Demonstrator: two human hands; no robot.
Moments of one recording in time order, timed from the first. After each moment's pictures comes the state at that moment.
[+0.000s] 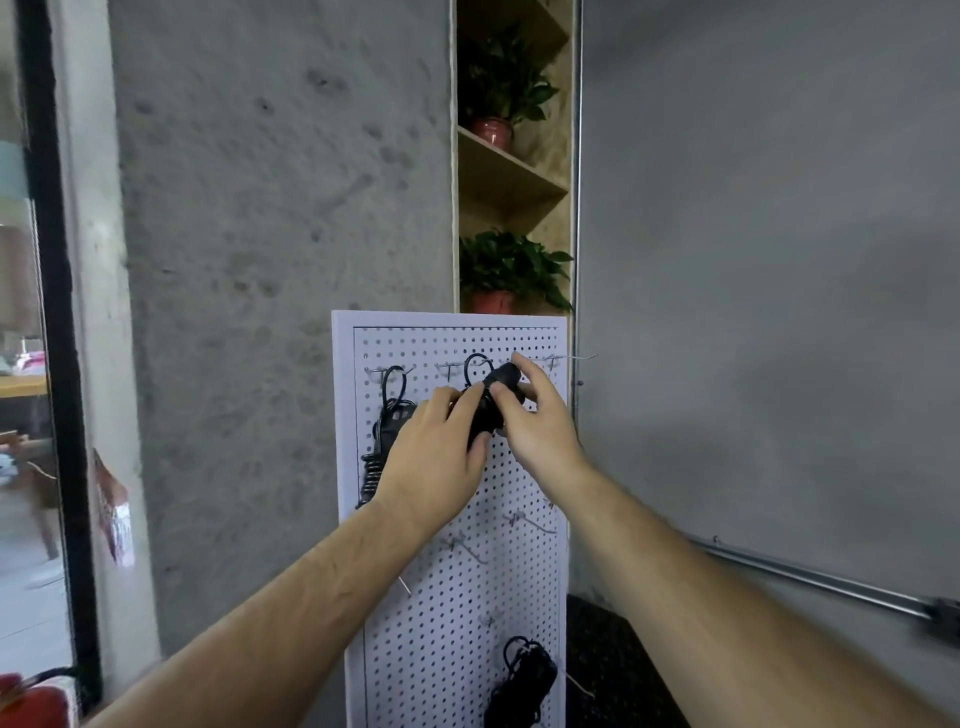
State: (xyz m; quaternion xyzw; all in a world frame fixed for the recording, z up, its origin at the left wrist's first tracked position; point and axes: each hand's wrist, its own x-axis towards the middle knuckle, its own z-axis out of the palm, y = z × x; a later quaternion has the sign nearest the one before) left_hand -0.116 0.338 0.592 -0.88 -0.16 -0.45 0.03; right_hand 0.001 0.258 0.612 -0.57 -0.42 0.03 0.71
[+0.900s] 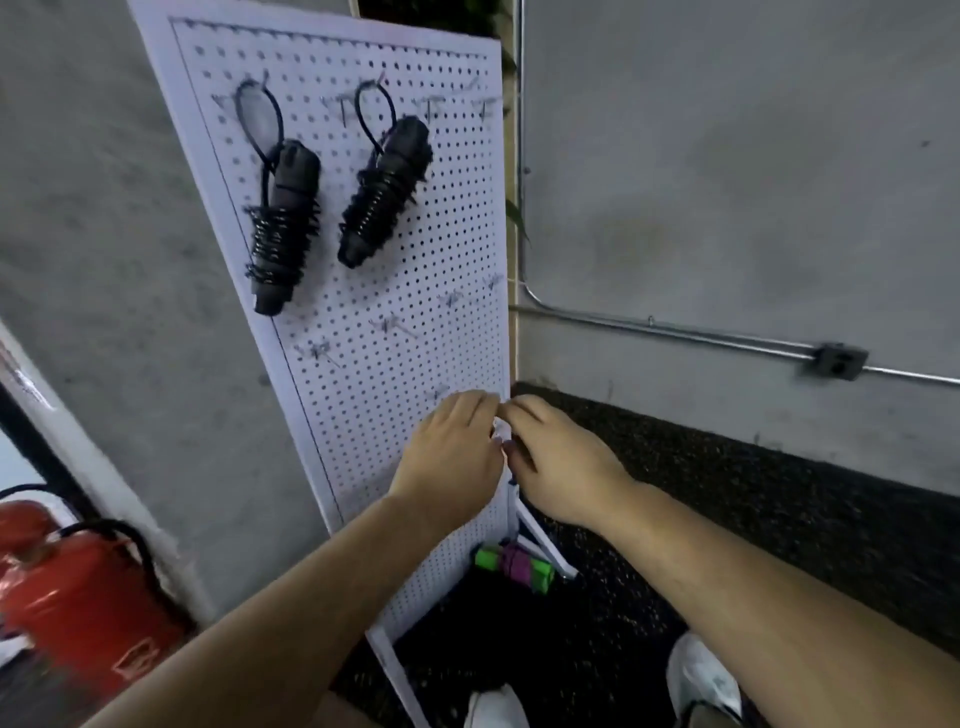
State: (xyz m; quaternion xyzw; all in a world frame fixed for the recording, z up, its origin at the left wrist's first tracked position) left_hand -0.109 0.256 0.397 -0.96 -0.10 -0.24 -0.02; right_hand 0.003 0.135 0.381 -0.79 -0.55 -0.11 0.26
